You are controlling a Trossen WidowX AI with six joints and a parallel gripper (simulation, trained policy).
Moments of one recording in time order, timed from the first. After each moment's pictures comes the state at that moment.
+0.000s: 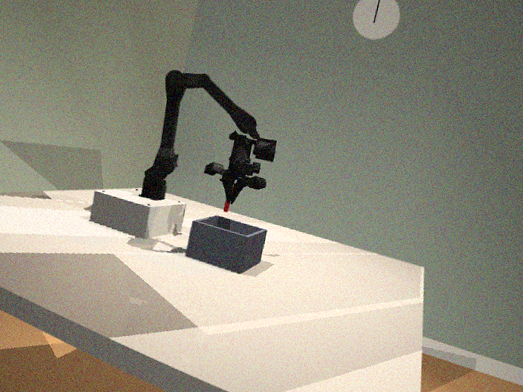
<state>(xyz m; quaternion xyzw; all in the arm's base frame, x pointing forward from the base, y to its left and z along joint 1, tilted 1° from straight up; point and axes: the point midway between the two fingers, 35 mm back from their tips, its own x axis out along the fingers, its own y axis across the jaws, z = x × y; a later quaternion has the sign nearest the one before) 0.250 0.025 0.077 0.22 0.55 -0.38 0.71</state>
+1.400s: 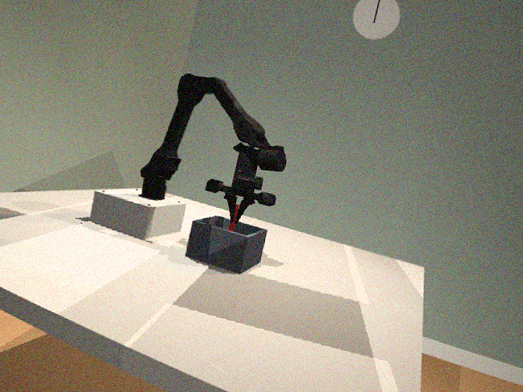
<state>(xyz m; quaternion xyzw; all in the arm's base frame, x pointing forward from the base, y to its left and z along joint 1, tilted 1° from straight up) 0.317 -0.118 0.051 0.32 0.52 -0.44 0.66</state>
